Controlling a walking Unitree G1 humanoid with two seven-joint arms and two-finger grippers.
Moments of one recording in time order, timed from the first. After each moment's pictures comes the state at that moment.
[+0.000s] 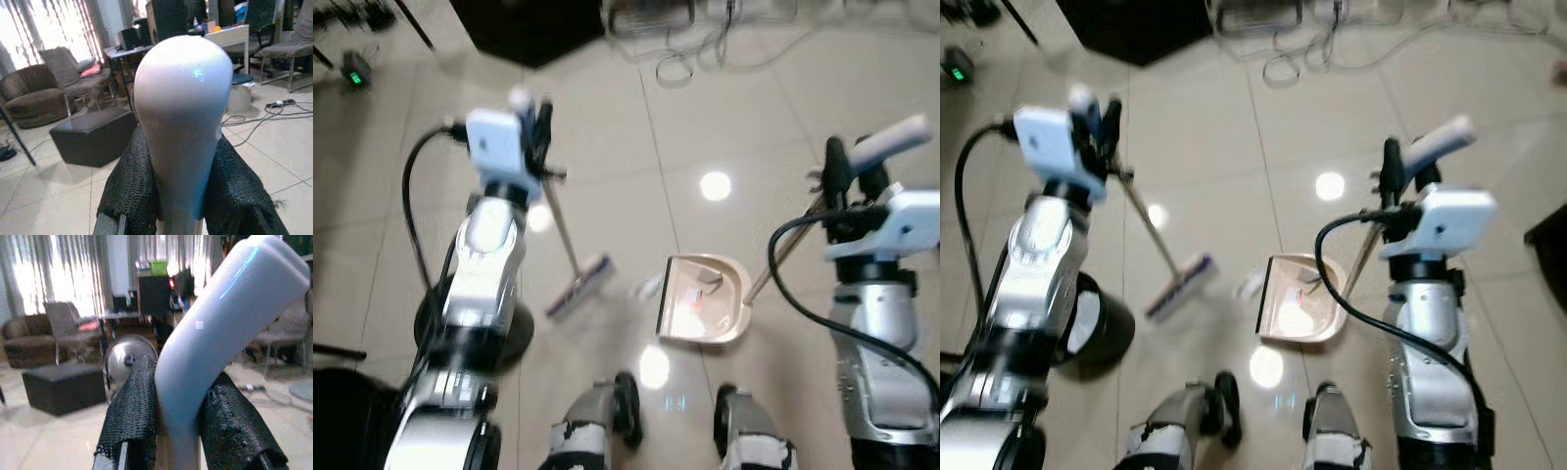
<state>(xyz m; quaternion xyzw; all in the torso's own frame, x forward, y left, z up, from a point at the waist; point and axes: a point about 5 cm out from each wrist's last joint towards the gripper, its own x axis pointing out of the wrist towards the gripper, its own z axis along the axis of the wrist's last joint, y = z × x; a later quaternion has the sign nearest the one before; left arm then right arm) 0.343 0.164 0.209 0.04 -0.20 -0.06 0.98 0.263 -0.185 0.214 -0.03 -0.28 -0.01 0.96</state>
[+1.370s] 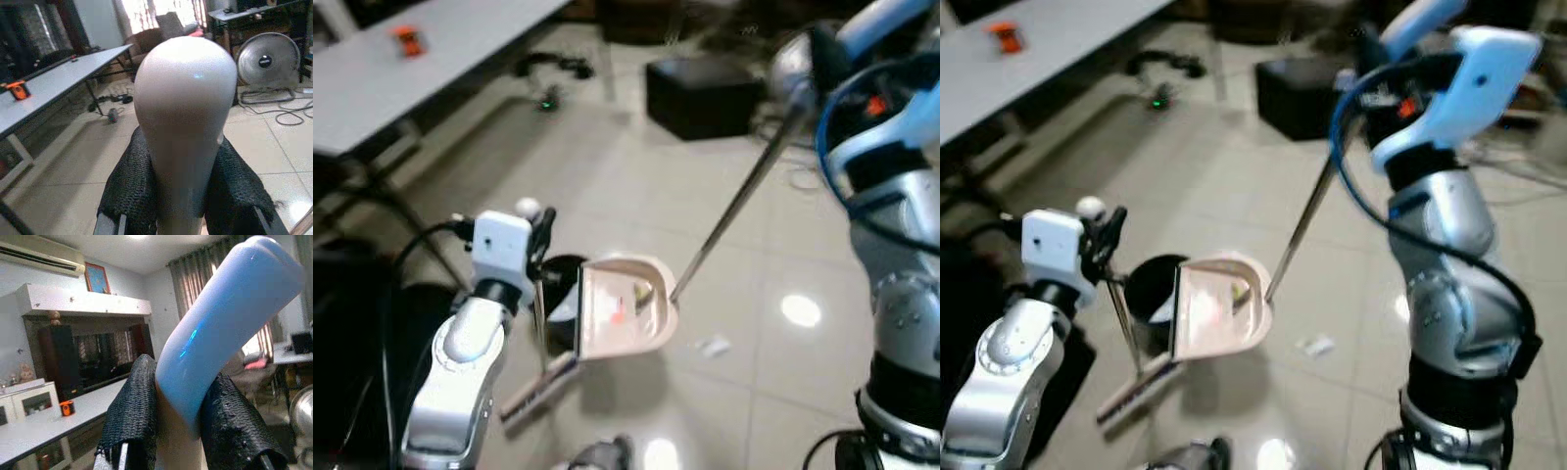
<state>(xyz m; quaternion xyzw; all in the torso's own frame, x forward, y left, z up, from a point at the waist) 0.260 0.158 0.160 0.09 -0.05 -0.08 0.99 0.285 -0.167 0.304 0.10 -0.24 0.09 0.96</state>
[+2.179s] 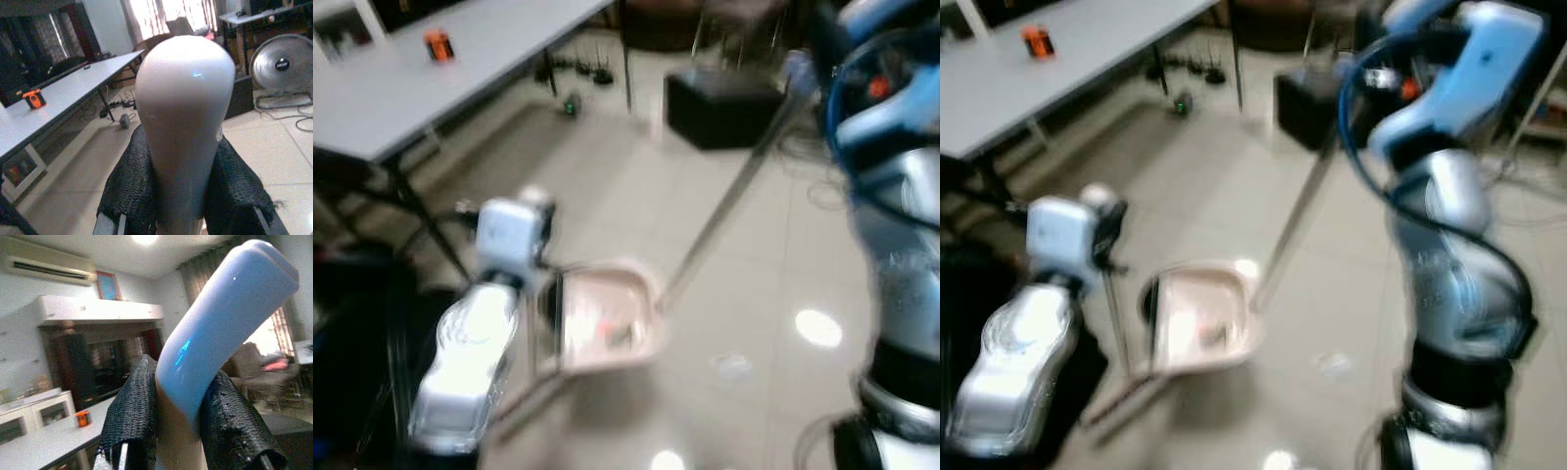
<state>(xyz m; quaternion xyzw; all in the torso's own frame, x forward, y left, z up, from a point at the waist) 0.273 0.145 0.163 0.09 -0.06 -0.10 0.99 0.292 -0.178 0.310 0.11 -0.24 0.07 0.96</state>
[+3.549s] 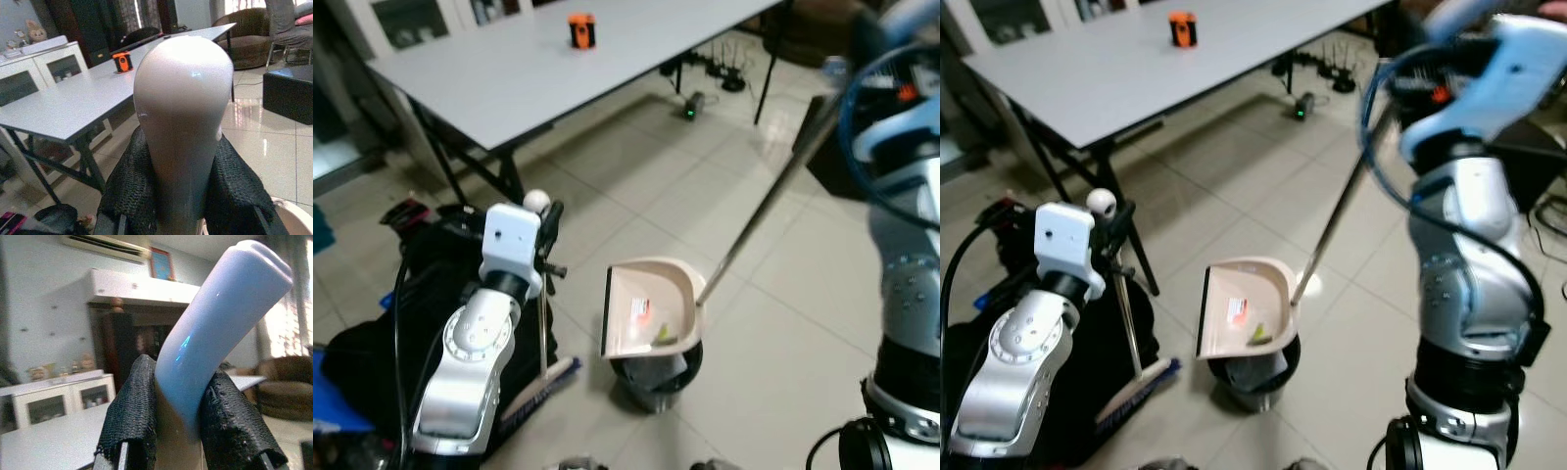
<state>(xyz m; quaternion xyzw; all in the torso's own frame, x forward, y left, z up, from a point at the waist) 0.270 0.155 0.158 0.10 -0.05 -0.09 0.99 0.293 -0.181 0.309 0.06 -0.27 0.06 0.96</state>
